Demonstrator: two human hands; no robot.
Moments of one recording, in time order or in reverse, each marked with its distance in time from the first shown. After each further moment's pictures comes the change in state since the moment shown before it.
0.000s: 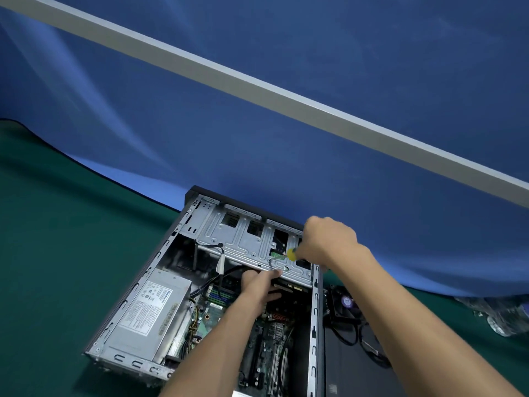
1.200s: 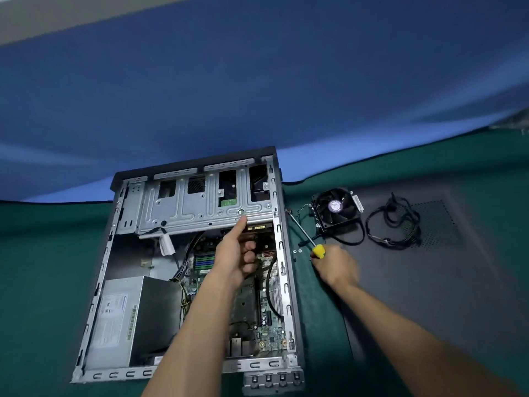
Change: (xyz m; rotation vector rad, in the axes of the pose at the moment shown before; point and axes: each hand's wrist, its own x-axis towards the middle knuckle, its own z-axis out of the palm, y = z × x) left_hand -0.008 -0.026 0.026 0.304 0.069 -0.131; right_hand 0.007 0.118 0.292 0.860 -0.101 0.441
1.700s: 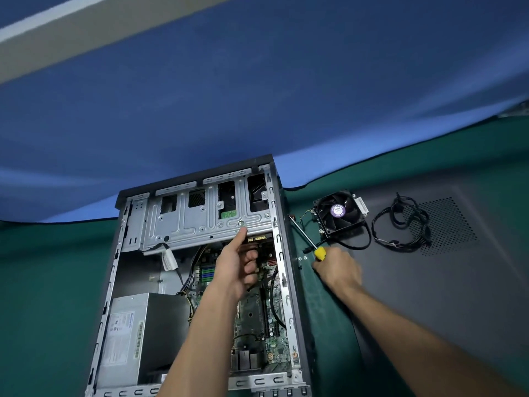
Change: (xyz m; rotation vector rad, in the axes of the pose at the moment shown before) left_hand -0.003 0.004 0.004 -0.012 0.012 -0.025; right_hand 0.012 -0.006 0.005 -0.042 -0.021 0.045
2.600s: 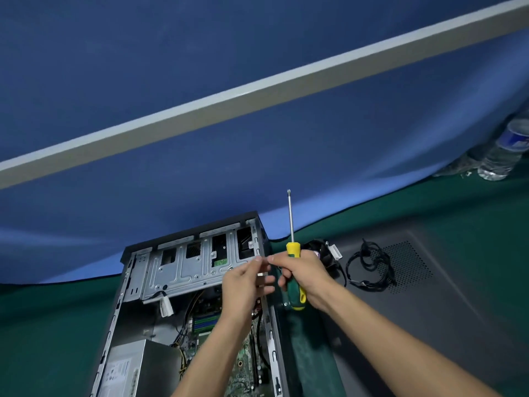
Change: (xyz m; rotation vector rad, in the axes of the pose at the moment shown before) left_hand -0.089 0.012 0.064 0.191 -0.061 0.526; right_hand -0.063 -0.065 -0.106 1.208 -0.344 -0.199
